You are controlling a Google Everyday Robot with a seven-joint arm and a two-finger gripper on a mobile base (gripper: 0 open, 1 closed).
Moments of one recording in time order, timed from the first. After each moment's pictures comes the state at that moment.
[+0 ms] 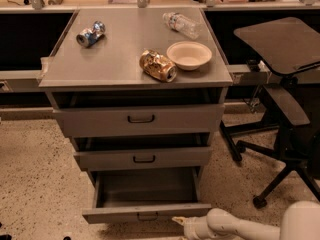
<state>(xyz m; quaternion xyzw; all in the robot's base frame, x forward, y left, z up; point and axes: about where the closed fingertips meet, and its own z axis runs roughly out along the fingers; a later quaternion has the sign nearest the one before) 0.419 -0.090 0.151 -0.62 0.70 0.23 0.27</state>
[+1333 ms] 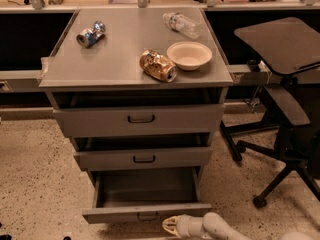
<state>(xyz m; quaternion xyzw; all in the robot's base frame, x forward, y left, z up) 0.465 -0.056 0.107 -0.59 0.67 0.23 0.39</state>
